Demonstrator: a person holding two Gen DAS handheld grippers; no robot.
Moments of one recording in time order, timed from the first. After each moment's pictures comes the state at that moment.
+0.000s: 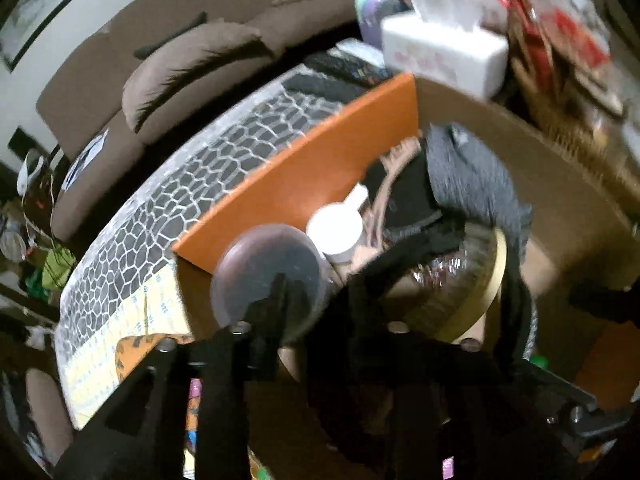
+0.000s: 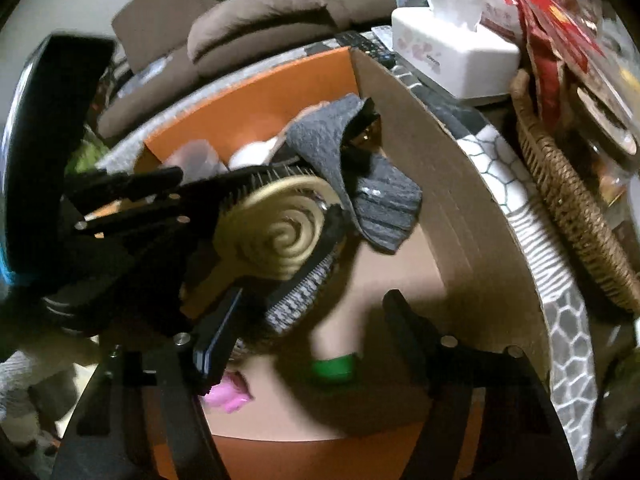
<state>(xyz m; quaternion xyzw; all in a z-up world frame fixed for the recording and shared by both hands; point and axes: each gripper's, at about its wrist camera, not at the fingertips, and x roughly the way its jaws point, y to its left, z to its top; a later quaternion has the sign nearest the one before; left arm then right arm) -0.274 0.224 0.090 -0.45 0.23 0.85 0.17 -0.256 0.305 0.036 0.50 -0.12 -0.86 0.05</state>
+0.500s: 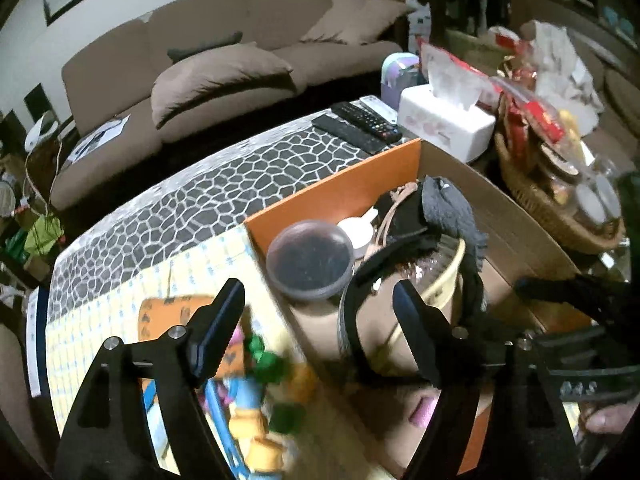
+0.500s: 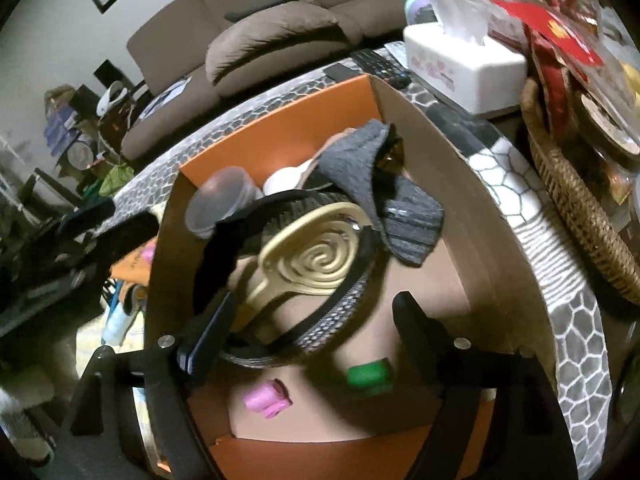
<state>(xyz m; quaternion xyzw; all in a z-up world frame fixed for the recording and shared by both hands) -0.225 0.148 0.149 -0.41 0.13 0.88 0.19 -0.247 0.294 0.061 0.48 -0.15 -0.86 0.08</state>
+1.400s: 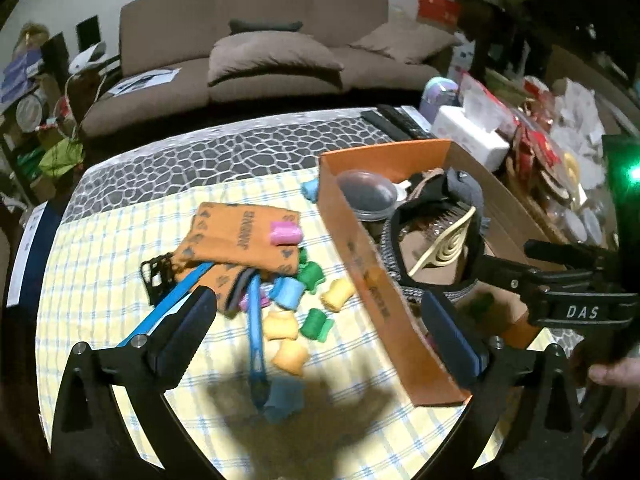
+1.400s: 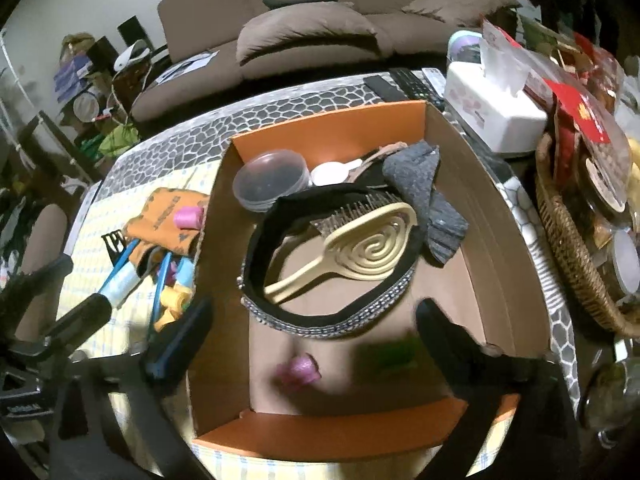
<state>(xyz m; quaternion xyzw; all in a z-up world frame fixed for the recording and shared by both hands) -0.156 0.046 0.154 -0.42 0.02 0.89 0.14 -0.227 0.235 0.087 0.48 -0.05 -0.87 0.08</state>
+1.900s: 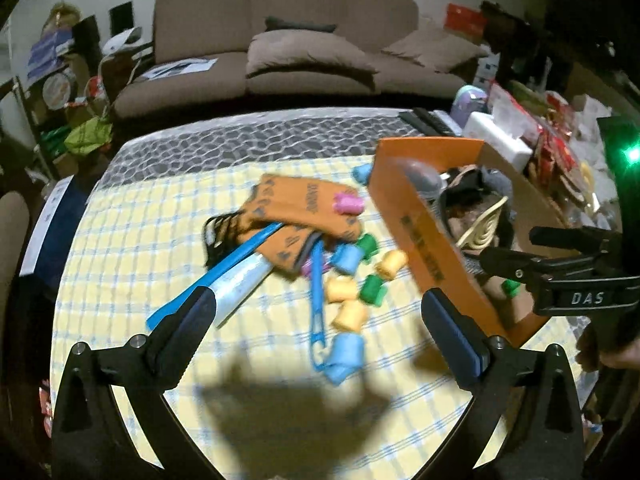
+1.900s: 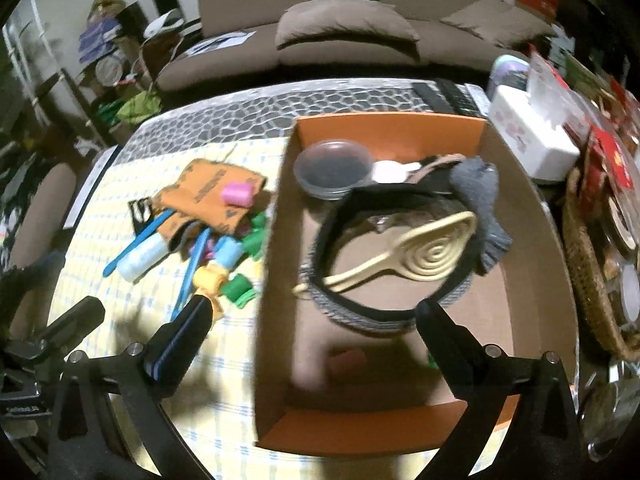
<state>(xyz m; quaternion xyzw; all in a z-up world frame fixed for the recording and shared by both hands) -0.128 -0.021 0.141 -0.42 0.00 0.90 0.09 -0.223 0.170 0.085 0.48 0.01 -0.87 0.12</state>
